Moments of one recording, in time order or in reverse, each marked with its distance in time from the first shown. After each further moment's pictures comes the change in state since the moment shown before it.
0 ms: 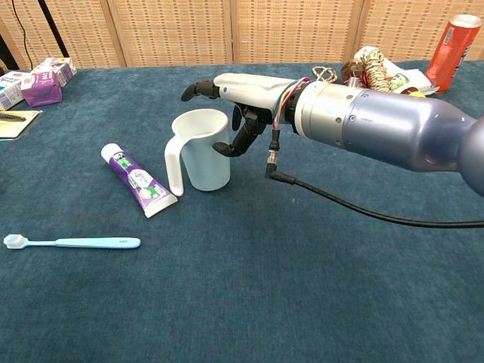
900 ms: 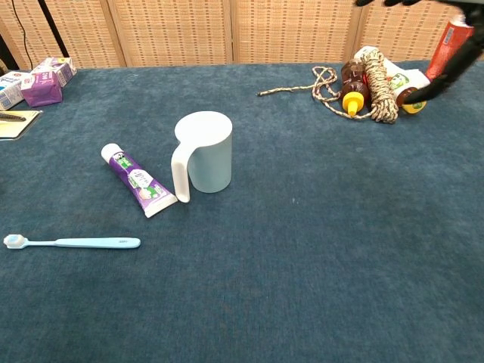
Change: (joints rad) left arm -0.067 -0.024 -0.036 0.085 0.050 -0.010 -0.032; right arm -0.358 0.591 -0.135 -0.413 -0.225 0.334 0.036
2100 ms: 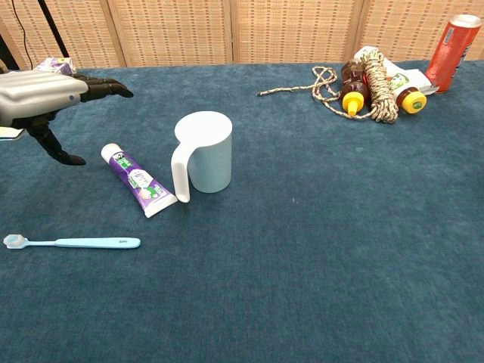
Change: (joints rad) left arm -0.531 -0.402 -0.118 0.224 -0.186 -0.606 0.466; right arm -0.448 -0.128 -0.154 0.397 -0.286 0.432 0.209
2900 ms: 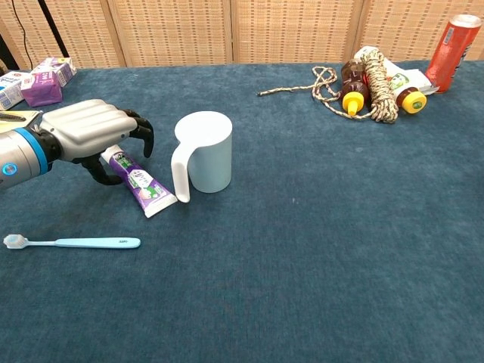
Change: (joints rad) left arm -0.057 -0.244 0.064 0.247 0.051 0.082 0.129; right arm -0.003 0.004 0.019 -0.001 -0.007 -0.030 0.040
